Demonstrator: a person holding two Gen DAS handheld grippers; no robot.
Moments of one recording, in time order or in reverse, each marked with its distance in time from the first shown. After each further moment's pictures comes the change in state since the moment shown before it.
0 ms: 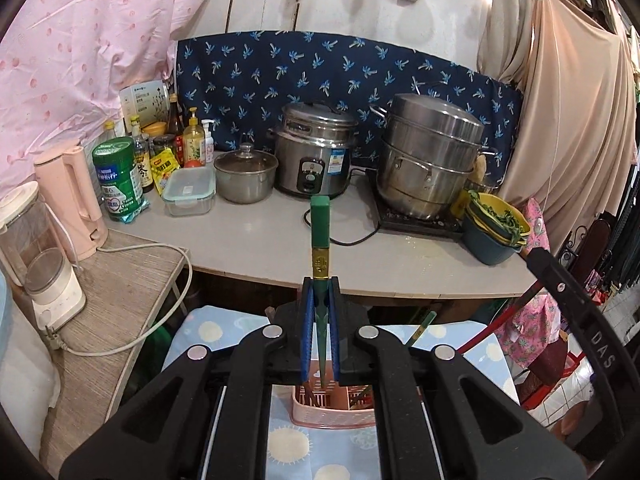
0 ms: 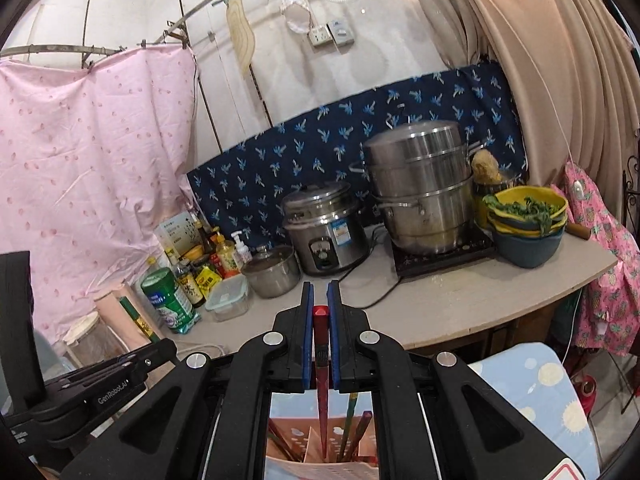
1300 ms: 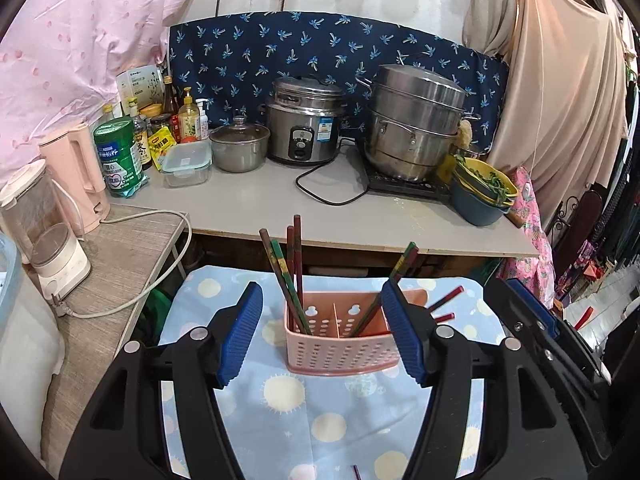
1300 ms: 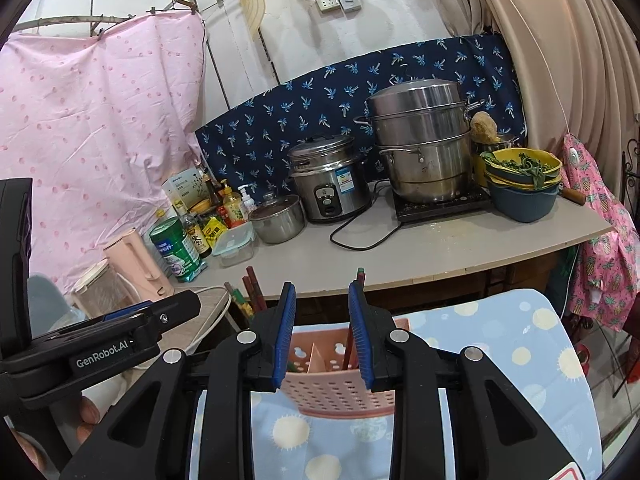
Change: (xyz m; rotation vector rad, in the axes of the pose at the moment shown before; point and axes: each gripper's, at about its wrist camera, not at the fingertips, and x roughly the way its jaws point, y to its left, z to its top) left arm -0.039 -0.014 -0.045 0.036 0.077 -0.016; right arm -0.046 0.006 -0.059 -0.023 0.120 0.011
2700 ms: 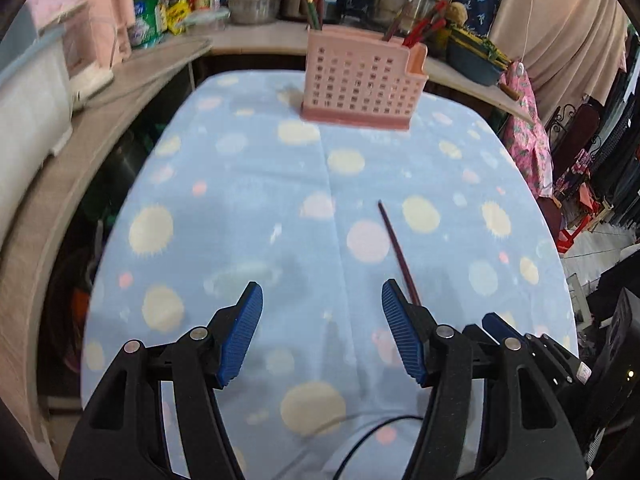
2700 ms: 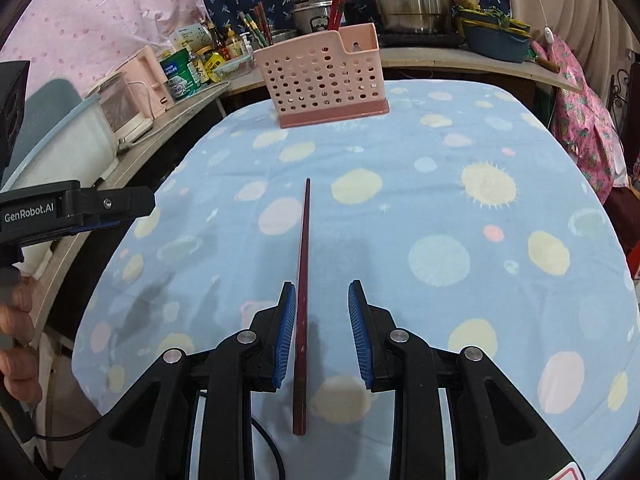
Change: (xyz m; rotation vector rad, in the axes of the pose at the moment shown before) left arm -0.064 0.026 -0.273 -0.028 0.338 -0.022; right arm -0.122 -0.027 -0.281 -0.069 0.424 -0.042
